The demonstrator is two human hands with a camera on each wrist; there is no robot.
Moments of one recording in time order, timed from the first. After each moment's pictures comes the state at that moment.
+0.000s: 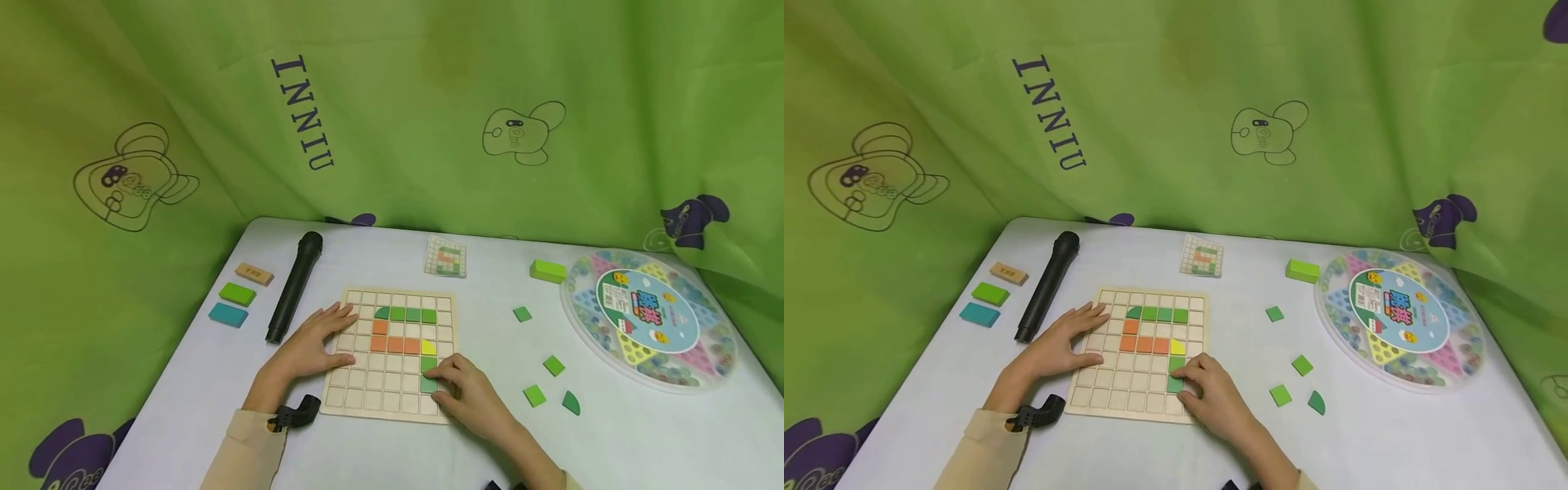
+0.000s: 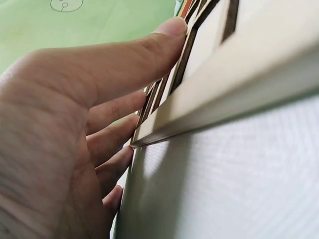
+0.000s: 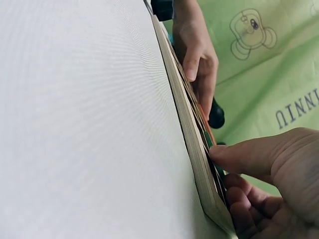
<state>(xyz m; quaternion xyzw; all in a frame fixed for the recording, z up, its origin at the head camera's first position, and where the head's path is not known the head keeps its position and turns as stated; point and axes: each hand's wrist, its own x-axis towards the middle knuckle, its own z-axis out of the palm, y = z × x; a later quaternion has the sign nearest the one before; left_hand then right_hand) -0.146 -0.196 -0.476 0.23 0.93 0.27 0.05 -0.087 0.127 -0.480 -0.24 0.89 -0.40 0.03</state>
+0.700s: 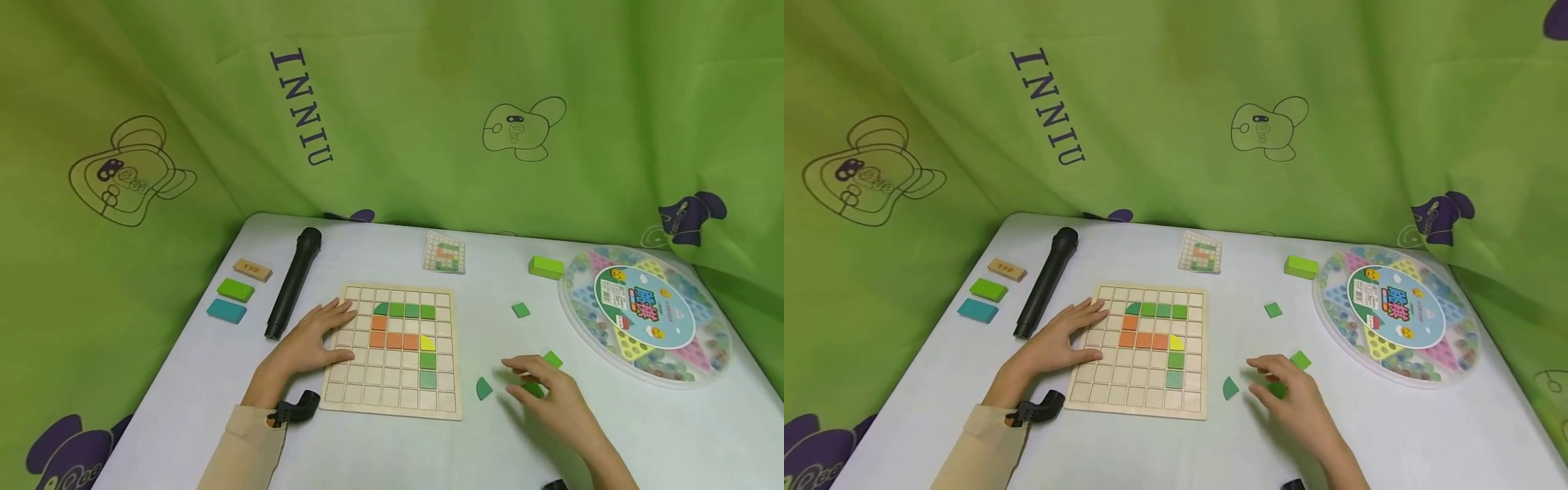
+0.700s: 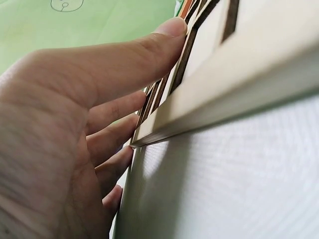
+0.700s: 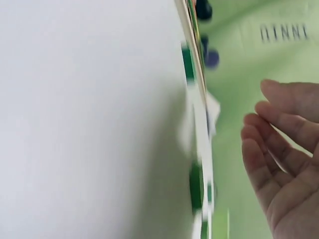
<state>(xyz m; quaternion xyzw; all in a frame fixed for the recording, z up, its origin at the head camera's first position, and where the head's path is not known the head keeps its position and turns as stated) -0.149 -0.198 -0.476 0.23 0.93 0.28 0.05 -0.071 0.221 -0.450 -0.15 0.92 -0.36 -0.05</state>
